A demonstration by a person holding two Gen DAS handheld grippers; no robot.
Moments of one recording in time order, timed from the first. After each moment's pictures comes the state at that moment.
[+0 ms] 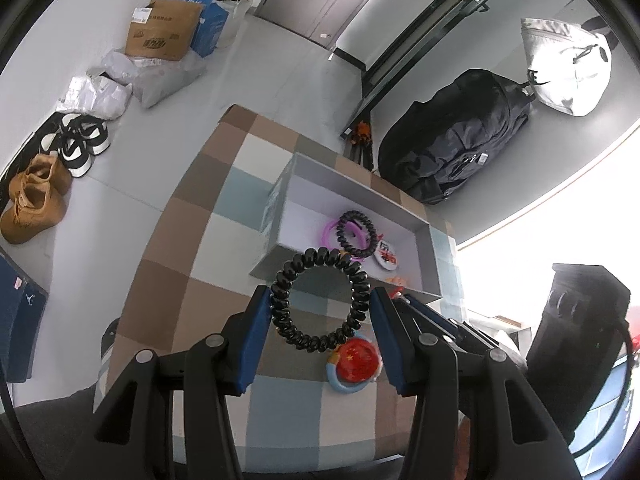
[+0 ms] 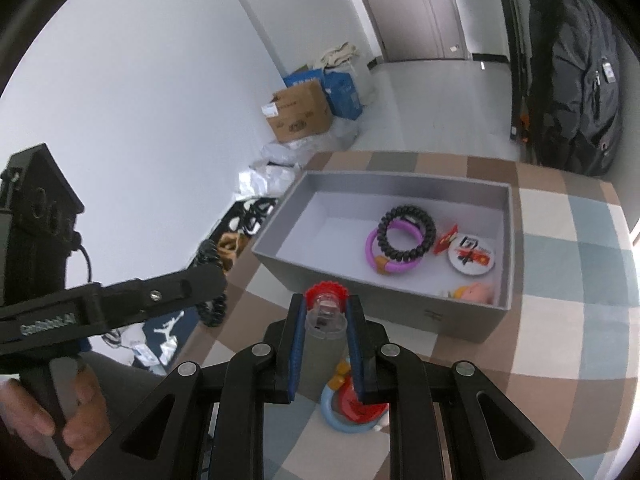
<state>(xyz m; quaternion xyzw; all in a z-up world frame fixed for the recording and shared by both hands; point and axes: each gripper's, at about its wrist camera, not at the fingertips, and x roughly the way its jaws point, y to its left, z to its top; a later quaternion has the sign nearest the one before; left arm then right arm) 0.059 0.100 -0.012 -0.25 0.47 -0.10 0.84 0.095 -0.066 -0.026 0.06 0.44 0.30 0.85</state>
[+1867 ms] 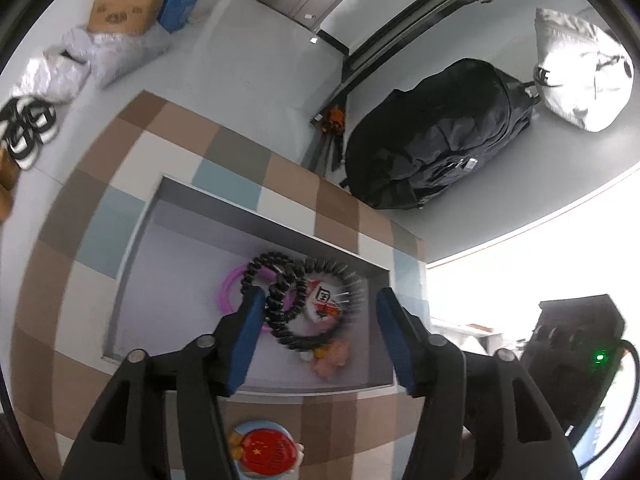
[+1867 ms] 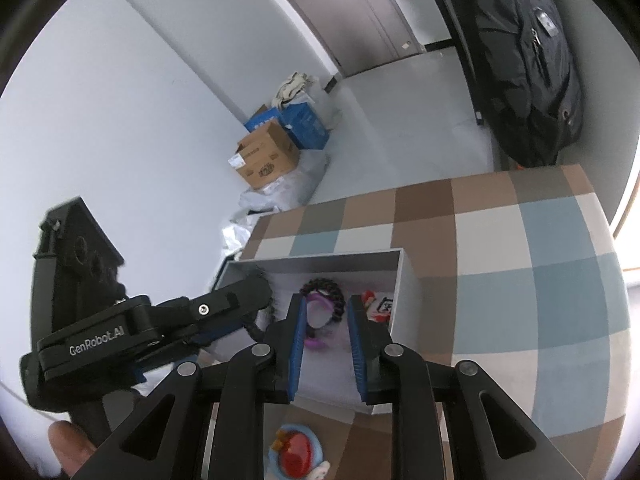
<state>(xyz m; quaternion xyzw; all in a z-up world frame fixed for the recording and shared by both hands) 0.139 0.048 -0.026 -0.31 0.49 -0.14 0.81 0.164 -0.137 -0.030 0.19 0.43 0.26 0.84</state>
